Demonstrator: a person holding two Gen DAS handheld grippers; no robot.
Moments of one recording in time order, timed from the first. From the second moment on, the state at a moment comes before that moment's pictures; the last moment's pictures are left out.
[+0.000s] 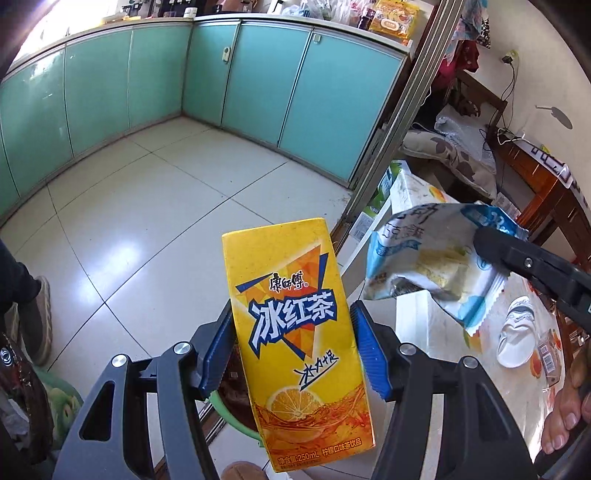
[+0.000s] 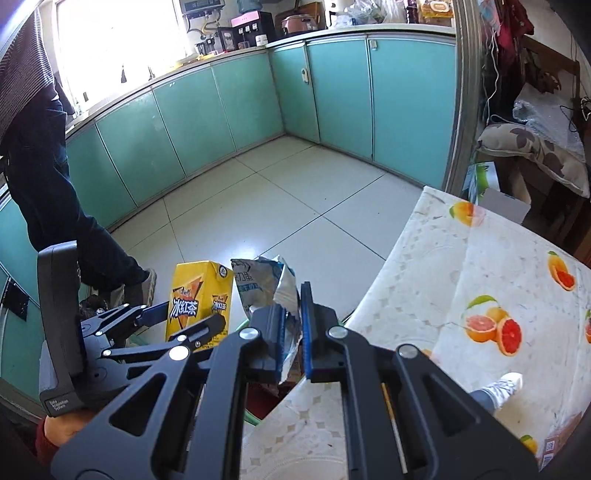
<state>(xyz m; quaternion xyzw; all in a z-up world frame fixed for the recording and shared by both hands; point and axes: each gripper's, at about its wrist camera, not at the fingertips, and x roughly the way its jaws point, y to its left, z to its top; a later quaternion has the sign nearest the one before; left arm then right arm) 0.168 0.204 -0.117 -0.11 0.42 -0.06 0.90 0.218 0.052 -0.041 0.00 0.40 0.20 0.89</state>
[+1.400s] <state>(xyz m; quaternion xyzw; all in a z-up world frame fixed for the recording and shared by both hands) 0.142 0.020 -0.090 -0.04 0.41 -0.26 0.88 0.079 -0.273 -0.063 0.11 0.40 -0.03 0.91</state>
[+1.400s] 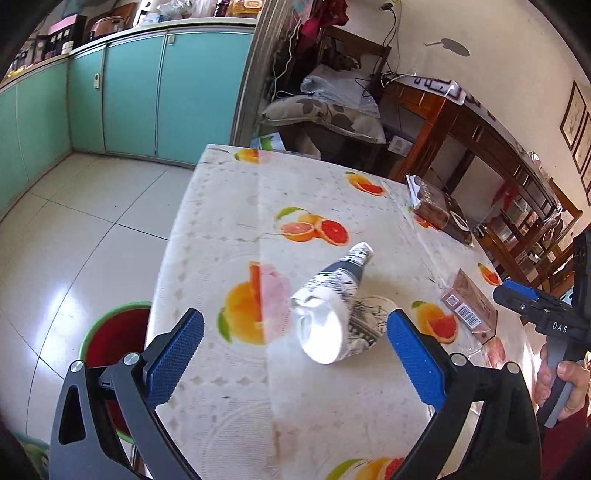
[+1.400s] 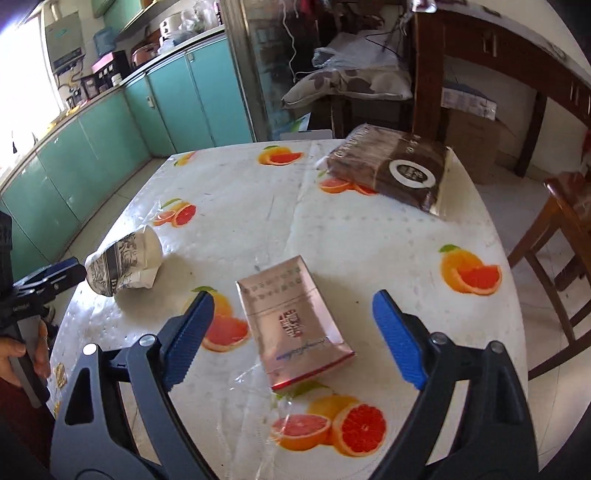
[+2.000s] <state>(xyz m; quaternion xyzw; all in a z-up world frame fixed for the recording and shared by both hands) 0.141 -0.021 -0.107 -0.05 0.43 -0.26 0.87 0.084 -0.252 -0.085 0.06 0.43 -0.04 0.90</state>
